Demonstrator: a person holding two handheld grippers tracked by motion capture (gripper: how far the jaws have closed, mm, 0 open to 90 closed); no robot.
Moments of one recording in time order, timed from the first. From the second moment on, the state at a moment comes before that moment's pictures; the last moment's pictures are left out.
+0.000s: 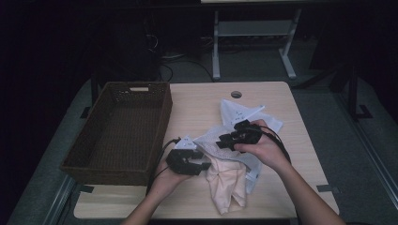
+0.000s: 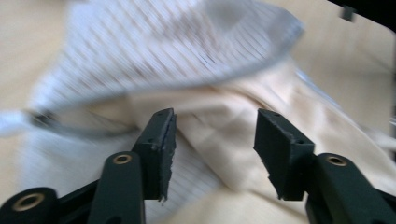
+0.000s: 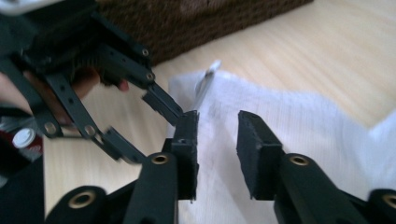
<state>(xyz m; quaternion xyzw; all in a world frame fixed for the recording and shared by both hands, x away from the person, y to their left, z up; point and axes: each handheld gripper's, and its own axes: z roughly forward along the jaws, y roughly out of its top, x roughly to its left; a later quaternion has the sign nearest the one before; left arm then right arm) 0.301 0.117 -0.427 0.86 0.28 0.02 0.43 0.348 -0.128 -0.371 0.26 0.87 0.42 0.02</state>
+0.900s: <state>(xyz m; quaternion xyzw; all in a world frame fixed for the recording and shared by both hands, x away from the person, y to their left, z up) 0.330 0.044 -0.441 0.82 0.31 0.13 0.47 0.302 -0.164 -0.383 0.24 0.86 0.46 -0.02</state>
